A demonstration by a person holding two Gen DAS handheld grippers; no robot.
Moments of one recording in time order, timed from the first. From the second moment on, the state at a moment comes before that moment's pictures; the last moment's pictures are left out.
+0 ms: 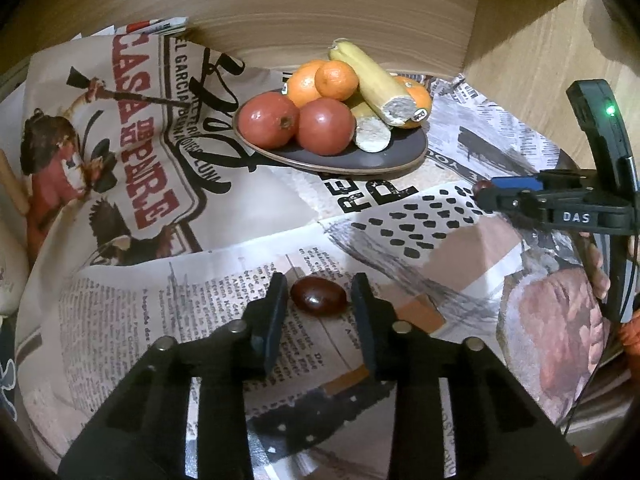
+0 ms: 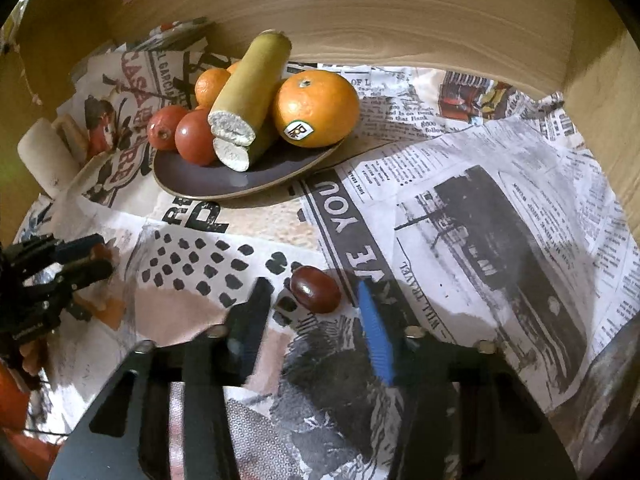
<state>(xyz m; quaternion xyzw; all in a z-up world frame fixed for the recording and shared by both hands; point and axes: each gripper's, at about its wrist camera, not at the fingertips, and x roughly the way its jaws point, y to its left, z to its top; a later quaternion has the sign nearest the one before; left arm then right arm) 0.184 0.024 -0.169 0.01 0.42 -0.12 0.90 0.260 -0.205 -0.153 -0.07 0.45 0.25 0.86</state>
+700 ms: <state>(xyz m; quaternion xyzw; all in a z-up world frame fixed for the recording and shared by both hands) 0.201 0.040 -0.123 0.01 0.37 -0.09 0.92 0.255 -0.185 -0.110 -0.07 0.38 0.28 0.88</state>
